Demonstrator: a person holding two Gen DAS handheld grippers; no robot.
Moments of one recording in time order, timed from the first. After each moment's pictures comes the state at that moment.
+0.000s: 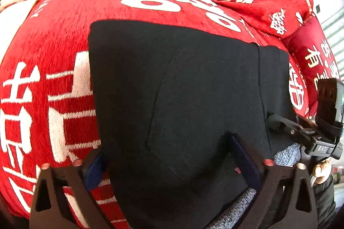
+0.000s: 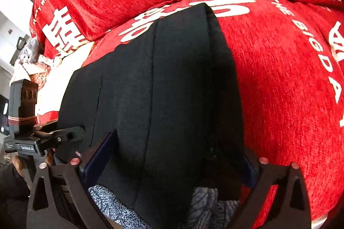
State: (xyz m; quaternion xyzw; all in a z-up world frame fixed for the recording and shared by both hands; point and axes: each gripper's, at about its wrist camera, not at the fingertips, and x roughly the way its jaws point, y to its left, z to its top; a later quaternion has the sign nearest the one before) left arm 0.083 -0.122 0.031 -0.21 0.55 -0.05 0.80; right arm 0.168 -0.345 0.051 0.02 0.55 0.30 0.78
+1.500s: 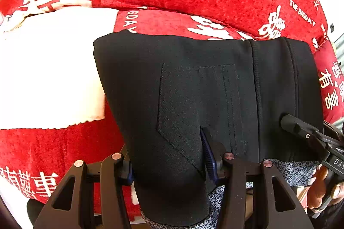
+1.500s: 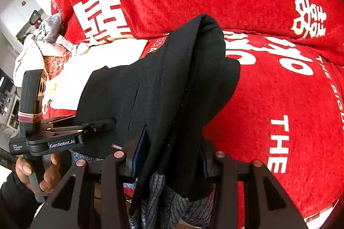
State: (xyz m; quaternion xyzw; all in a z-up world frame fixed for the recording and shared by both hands) left arm -0.001 0.050 0.087 -0.21 0.53 0.04 0.82; right arm 0.067 -0.150 0.104 -0.04 0.51 0.33 0.79
